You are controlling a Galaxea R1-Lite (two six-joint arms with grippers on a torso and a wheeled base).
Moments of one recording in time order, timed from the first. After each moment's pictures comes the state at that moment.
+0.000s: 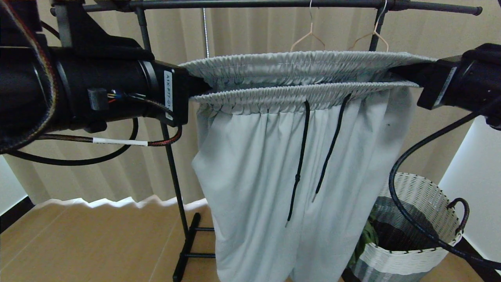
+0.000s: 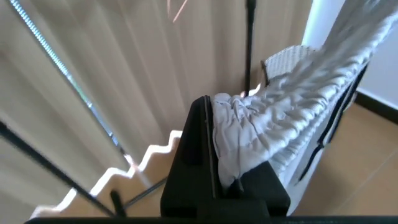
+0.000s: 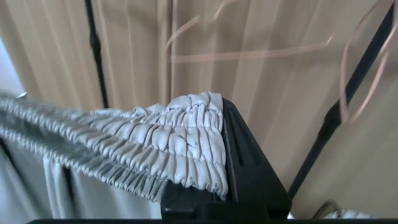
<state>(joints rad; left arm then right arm) -0.68 1.44 -1.31 0.03 0.09 0.10 0.44 1.37 -1.08 -0.32 -0.04 -0.01</state>
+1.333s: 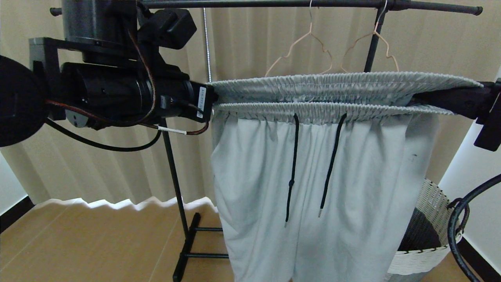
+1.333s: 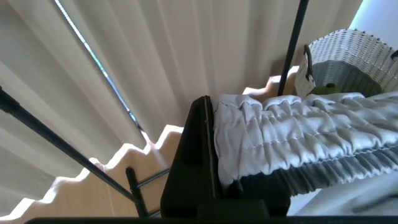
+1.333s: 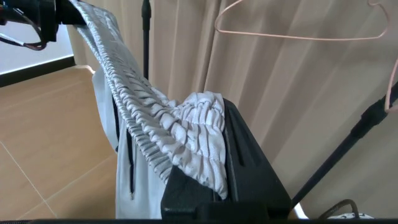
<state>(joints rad) -0.55 1.66 -1.44 0.05 0.09 0.10 0.46 1.20 -1.02 -0.11 0.13 -0.05</state>
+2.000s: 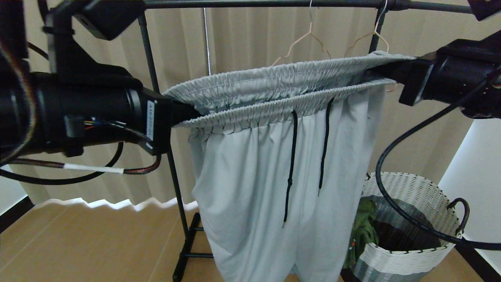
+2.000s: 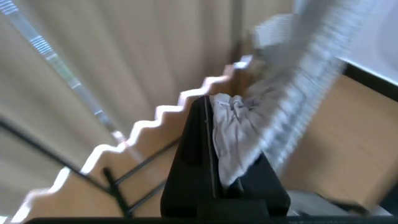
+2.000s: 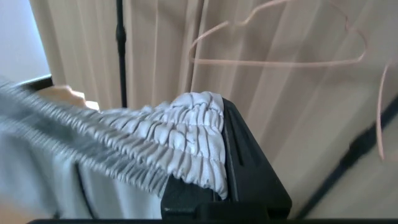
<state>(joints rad) -0.67 1.39 -1.26 0.15 0.01 0.10 0.41 1.46 -1.17 -0.31 0.13 -0.05</state>
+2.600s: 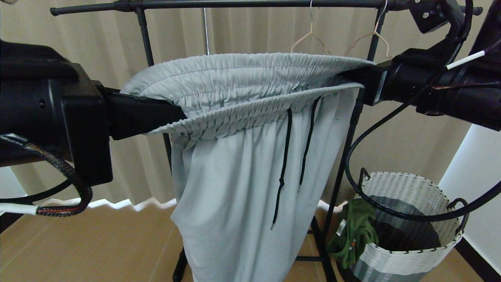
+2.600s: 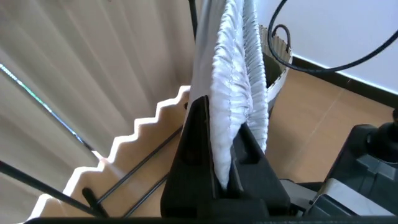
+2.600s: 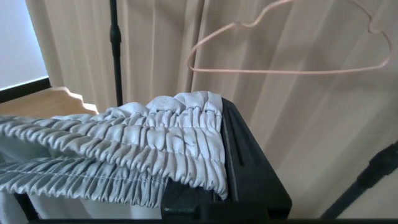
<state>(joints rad) -0.78 1.27 -1.26 0.22 -0.03 0.10 0.41 1.59 -1.23 -0.35 0.12 -0.04</state>
